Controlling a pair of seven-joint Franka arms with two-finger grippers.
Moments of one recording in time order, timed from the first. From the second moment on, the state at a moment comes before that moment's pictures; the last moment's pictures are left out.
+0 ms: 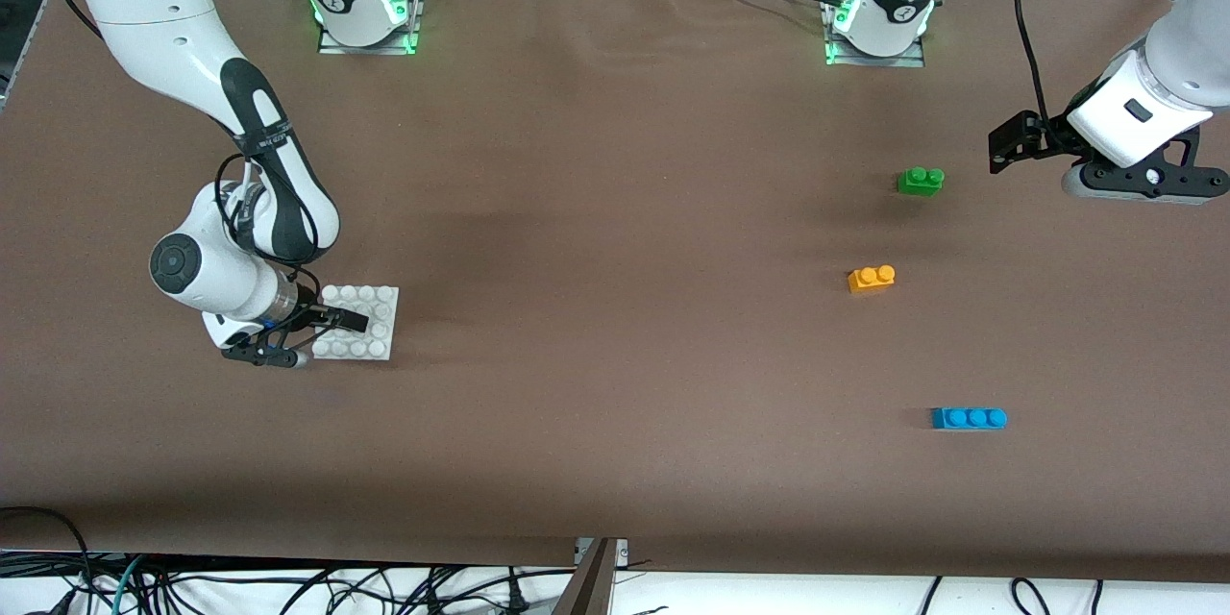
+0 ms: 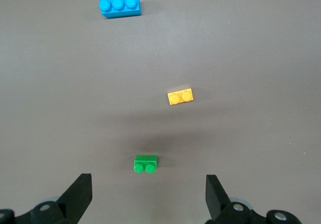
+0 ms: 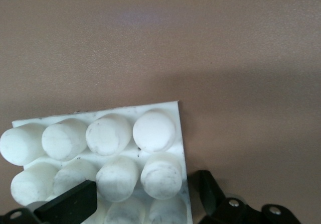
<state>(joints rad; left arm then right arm) -0.03 -0.02 -0.05 -1.72 0.03 1.61 -0.01 0.12 0.66 -0.07 -1.83 0.24 2.49 0.01</state>
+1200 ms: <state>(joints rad) -0.03 -0.02 -0.05 -1.72 0.03 1.61 -0.01 0.26 0.66 -0.03 -1.83 0.26 2.55 0.12</state>
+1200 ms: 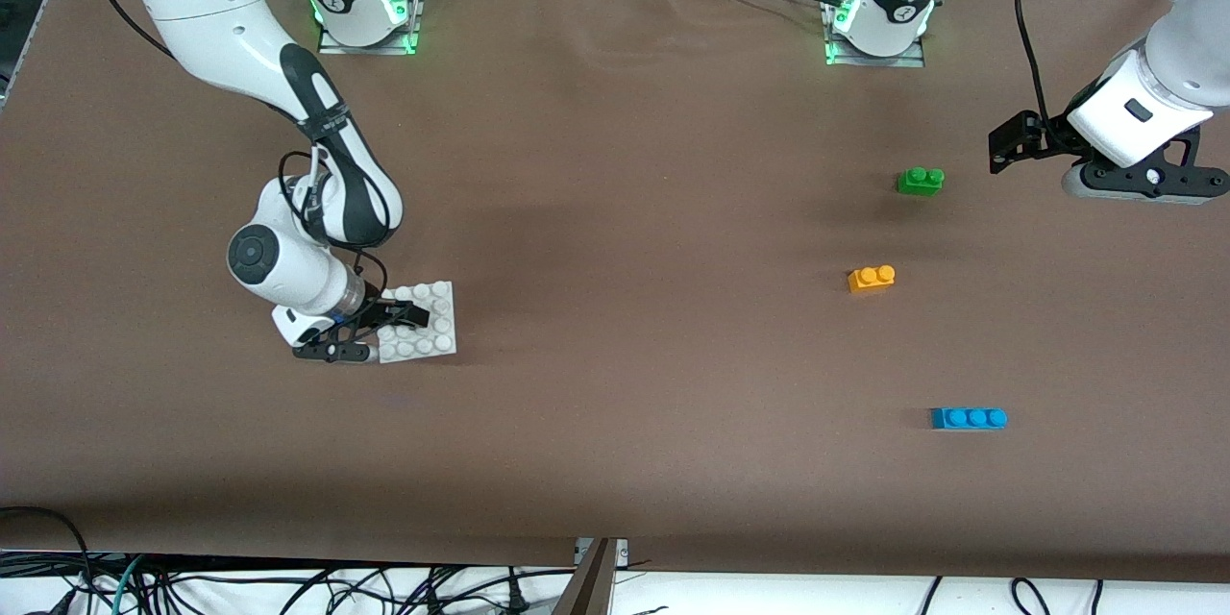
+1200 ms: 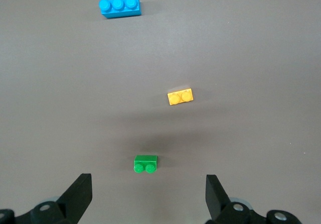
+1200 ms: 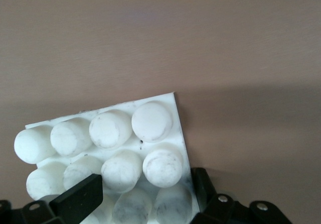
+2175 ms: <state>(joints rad) -0.03 -0.02 -0.05 -1.72 0.03 1.61 -0.01 0.52 0.74 -0.03 -1.72 0.26 2.63 0.55</state>
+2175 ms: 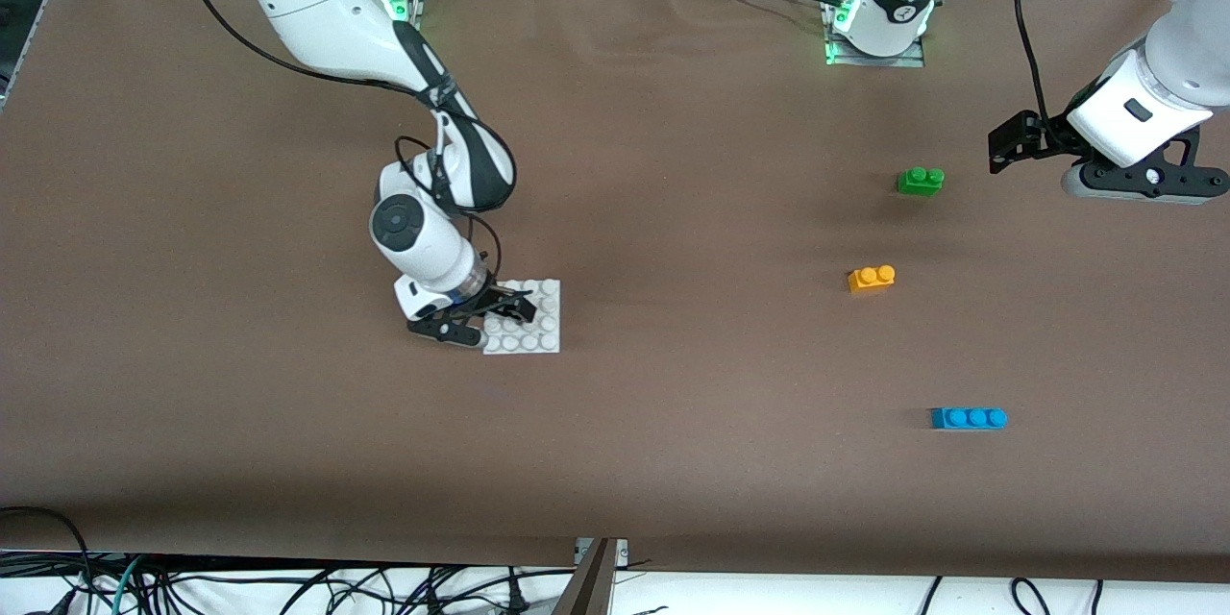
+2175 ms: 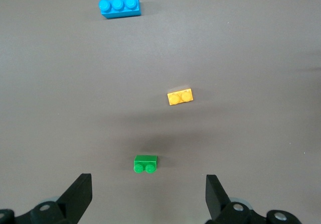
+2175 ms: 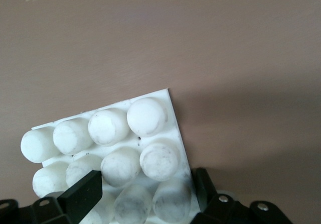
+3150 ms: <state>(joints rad) -0.03 -0.02 -0.05 -1.72 0.03 1.61 -0.01 0.75 0.82 -0.03 -1.61 0.26 2.67 0.76</state>
